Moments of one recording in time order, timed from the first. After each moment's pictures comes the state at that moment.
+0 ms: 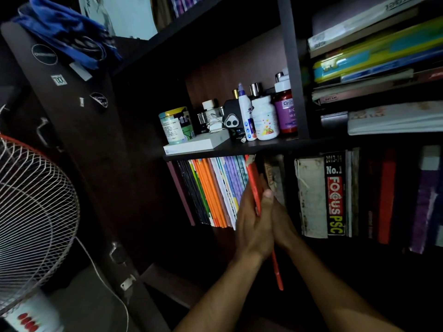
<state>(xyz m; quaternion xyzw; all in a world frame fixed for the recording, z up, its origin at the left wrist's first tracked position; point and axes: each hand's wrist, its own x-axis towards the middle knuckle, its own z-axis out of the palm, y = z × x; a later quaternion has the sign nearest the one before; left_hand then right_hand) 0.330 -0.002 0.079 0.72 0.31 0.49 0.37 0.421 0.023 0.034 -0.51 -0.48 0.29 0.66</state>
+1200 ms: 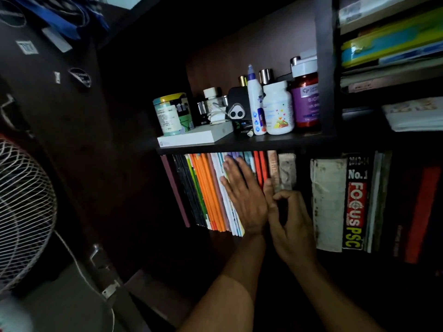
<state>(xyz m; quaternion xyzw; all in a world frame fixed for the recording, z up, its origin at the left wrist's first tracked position) 0.389 0.123 0.044 0.72 0.36 0.60 -0.06 0.423 0.025 0.021 -0.54 -0.49 -0.11 0.67</state>
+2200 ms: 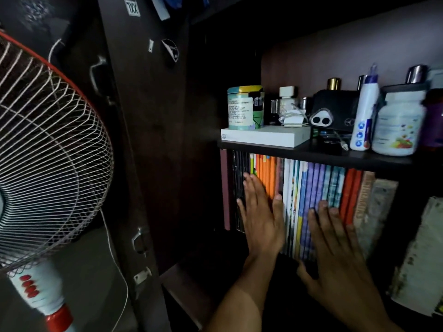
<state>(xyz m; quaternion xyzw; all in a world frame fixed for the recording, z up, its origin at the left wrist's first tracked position) 0.292 0.158 0.038 0.71 0.43 0.54 0.13 0.403 0.046 0.016 -0.65 -0.66 -0.28 0.26</state>
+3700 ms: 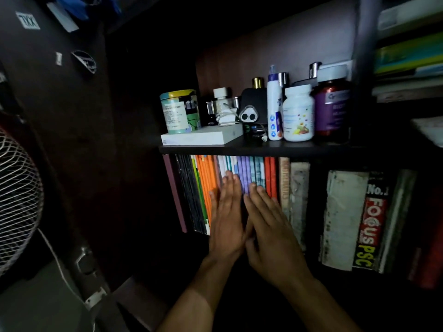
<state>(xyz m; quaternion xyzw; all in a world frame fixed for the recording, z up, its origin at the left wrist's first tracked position) 0.309 0.149 0.030 0.84 0.28 0.47 -0.03 0.400 0.048 0.029 -0.58 -0.66 -0.22 0.41</state>
